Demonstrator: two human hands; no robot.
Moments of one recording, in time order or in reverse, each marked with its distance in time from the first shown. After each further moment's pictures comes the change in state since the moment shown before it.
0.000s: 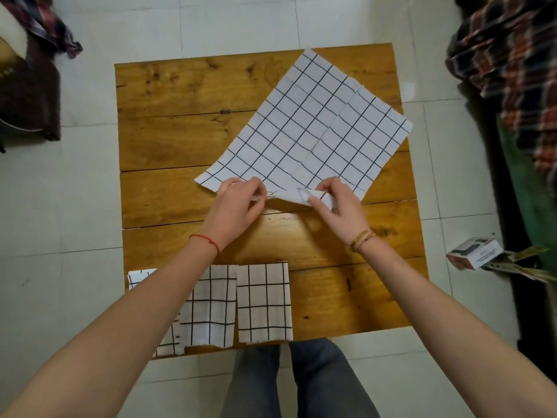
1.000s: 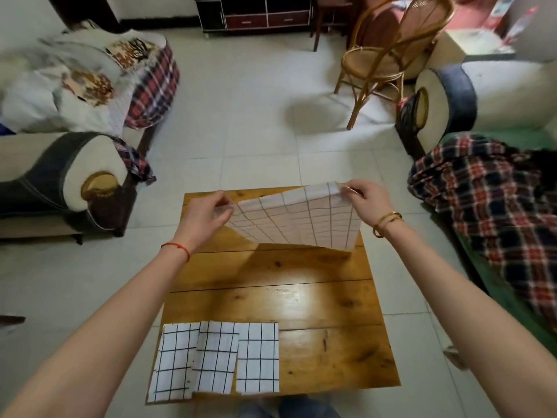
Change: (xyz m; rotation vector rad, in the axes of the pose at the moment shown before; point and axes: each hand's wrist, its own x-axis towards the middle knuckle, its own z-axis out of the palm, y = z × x) left_hand -0.026 0.117 -0.231 0.017 0.304 0.019; right_hand -0.008 -0.160 -0.253 -0.170 0.232 -0.205
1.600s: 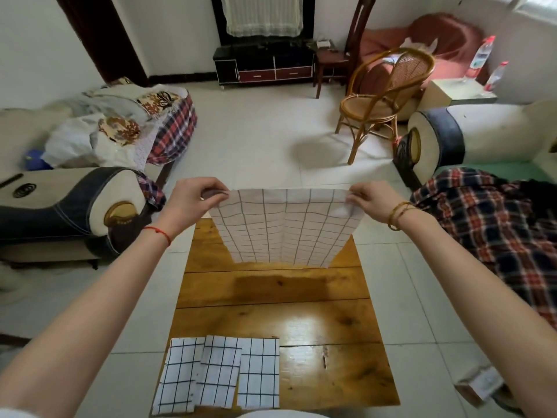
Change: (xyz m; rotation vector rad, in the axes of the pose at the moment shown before) left_hand -0.017 0.072 -0.106 -0.010 0.128 0.197; right_hand -0.019 -0.037 -0.088 -0.308 -0.175 -0.196
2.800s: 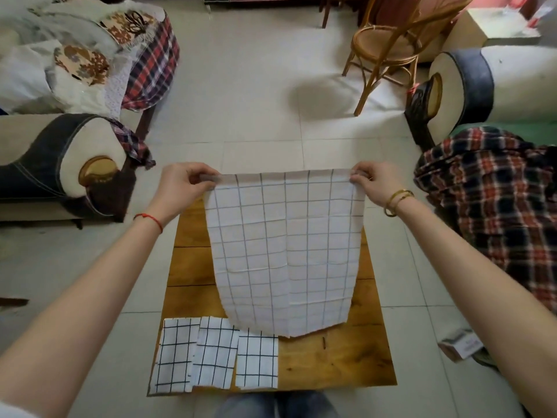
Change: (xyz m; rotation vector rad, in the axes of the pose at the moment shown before) left_hand 0.045 -0.088 0.057 -0.189 -0.072 -0.330; right_hand 0.091 0.036 0.073 0.245 0.020 0.206
